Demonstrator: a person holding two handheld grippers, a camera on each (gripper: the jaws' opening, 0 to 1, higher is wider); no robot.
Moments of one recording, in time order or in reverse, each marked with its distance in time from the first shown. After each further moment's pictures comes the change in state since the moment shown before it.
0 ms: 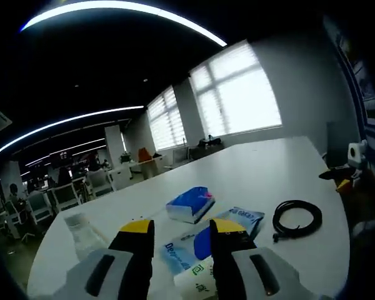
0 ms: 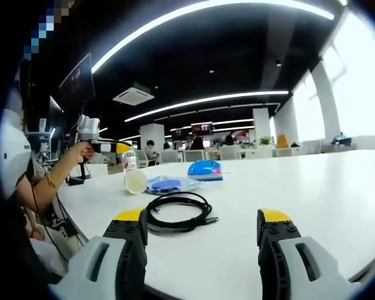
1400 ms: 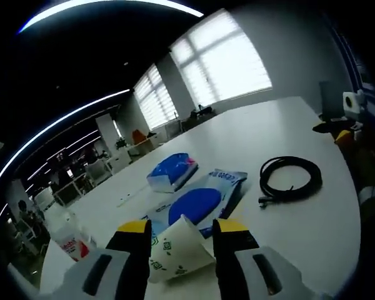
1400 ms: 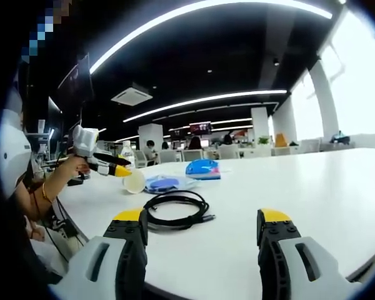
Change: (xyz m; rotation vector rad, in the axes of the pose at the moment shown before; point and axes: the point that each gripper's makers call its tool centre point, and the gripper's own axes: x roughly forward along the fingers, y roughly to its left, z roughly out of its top) left arm 0.004 -0.059 -0.052 0.186 0.187 0.008; right arm -0.003 -0.004 -0.002 0.008 0.001 -0.009
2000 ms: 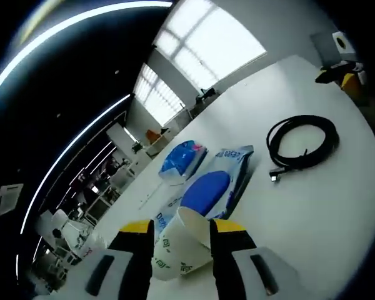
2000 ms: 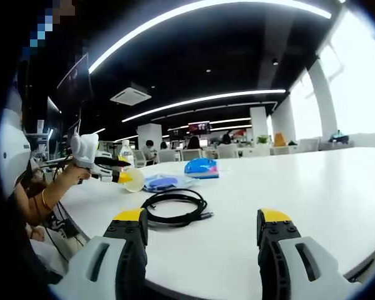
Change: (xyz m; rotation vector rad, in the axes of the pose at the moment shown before) left arm 0.004 -0.003 -0.011 0.305 0.081 0.172; right arm -0.004 -0.003 -0.003 0.004 0.002 -0.008
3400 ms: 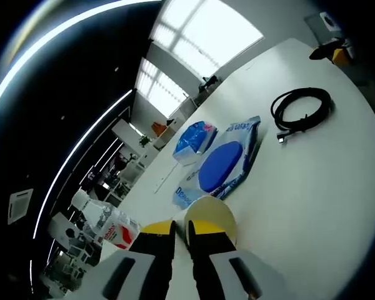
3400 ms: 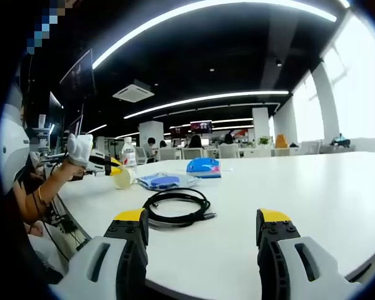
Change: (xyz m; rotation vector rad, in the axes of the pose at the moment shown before) left arm -0.023 0.028 -0.040 0.020 0.054 0.034; right arm 0.002 0.007 0.001 -0.031 0.009 0.009
